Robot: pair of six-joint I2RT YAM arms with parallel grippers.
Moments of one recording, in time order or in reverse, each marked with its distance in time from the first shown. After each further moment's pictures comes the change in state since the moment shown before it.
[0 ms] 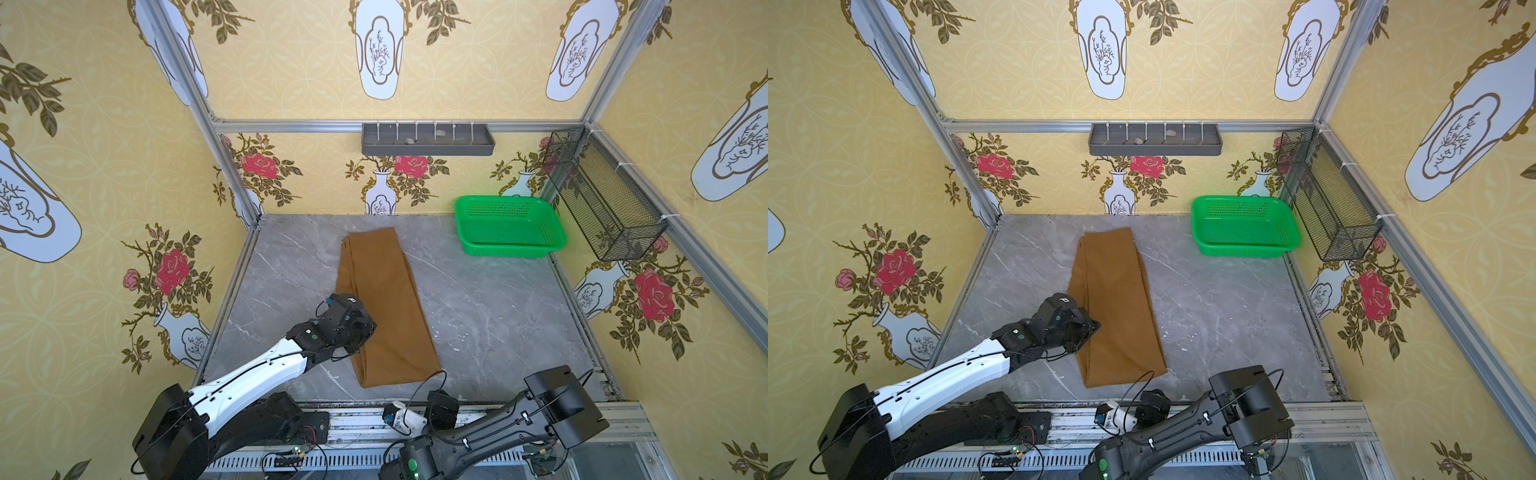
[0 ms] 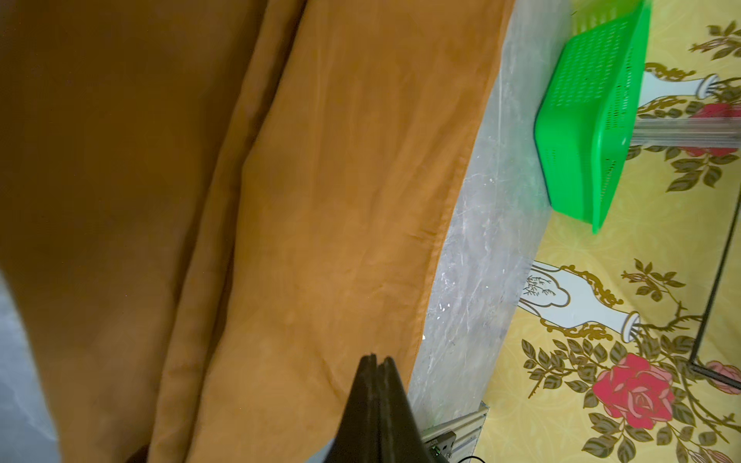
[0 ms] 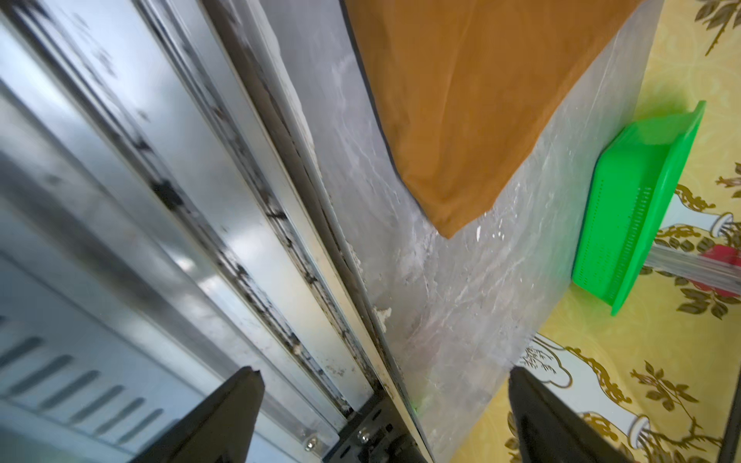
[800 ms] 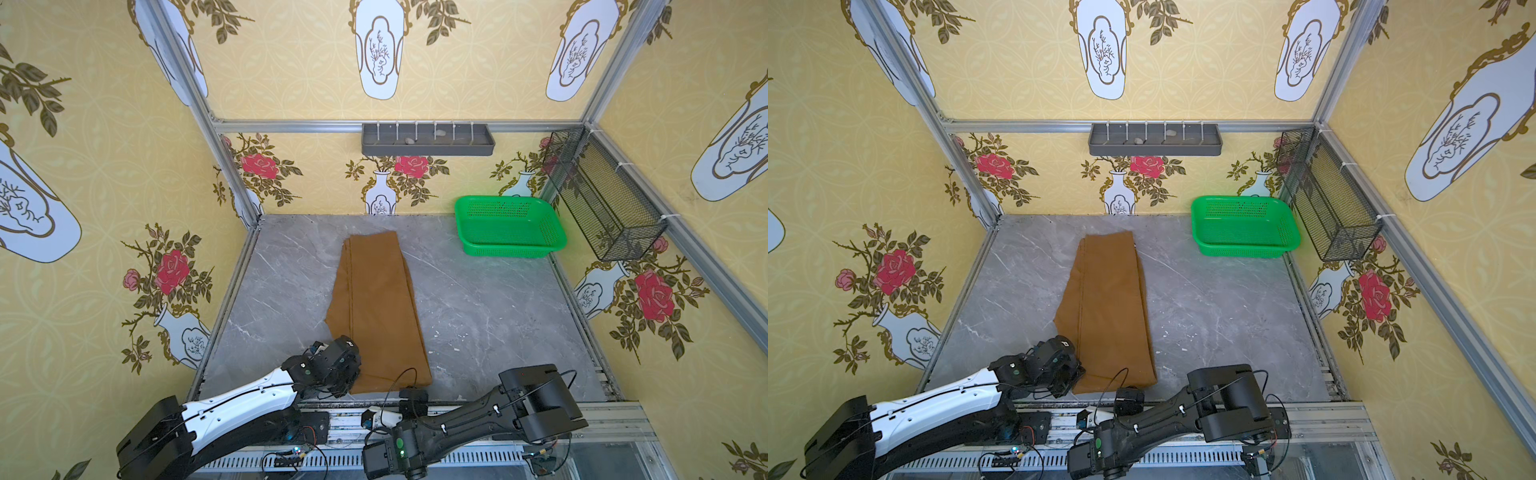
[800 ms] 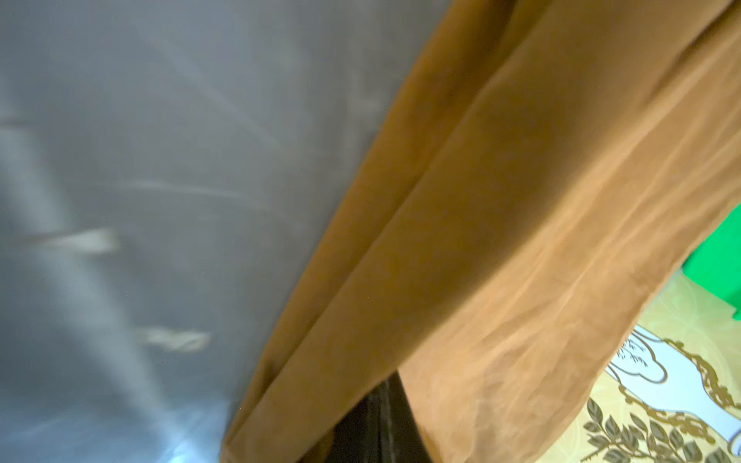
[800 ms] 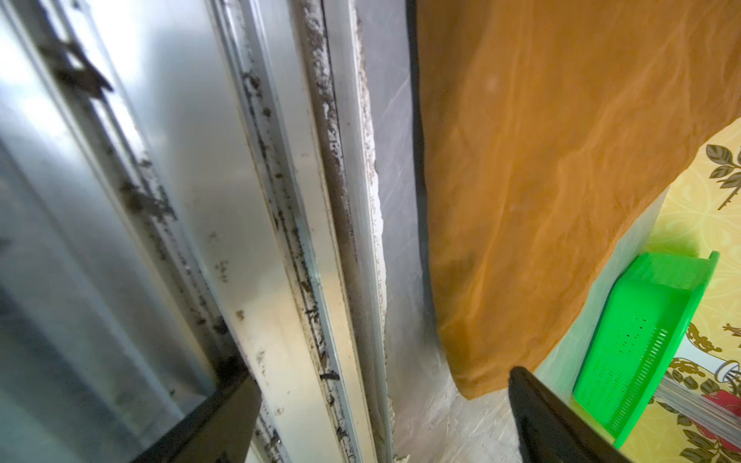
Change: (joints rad) left arm -0.130 -0.237 -0.344 -0.137 -0.066 -0.350; right arm -0.113 0.072 -0.101 0.393 0.048 -0.395
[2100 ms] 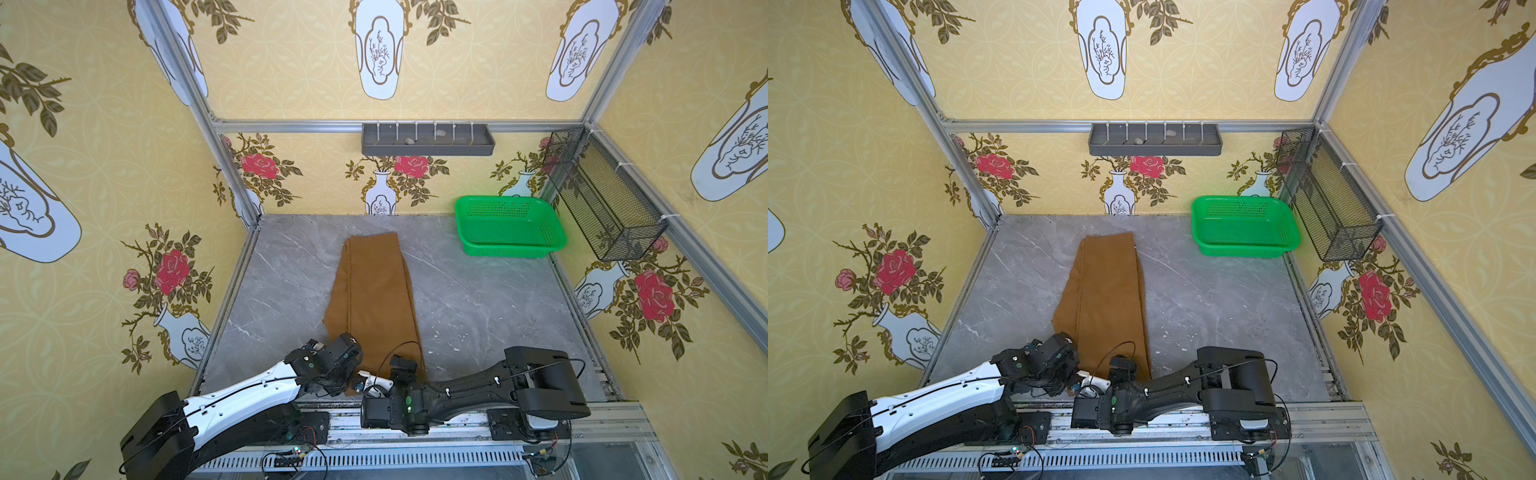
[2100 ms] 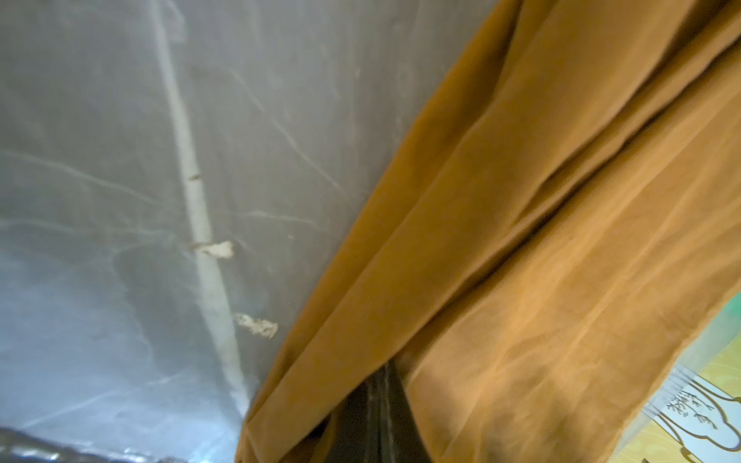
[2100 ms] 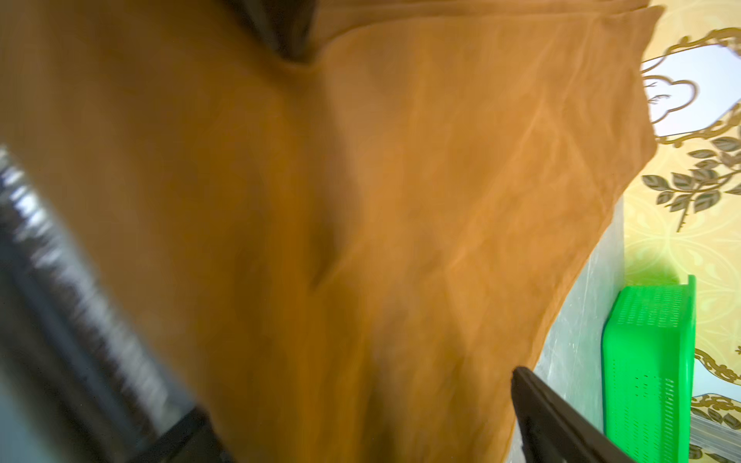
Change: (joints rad) left arm 0.002 0.061 0.075 -0.114 -0.046 0.023; right arm -0.204 -0.051 -0.157 0.530 0.145 -0.250
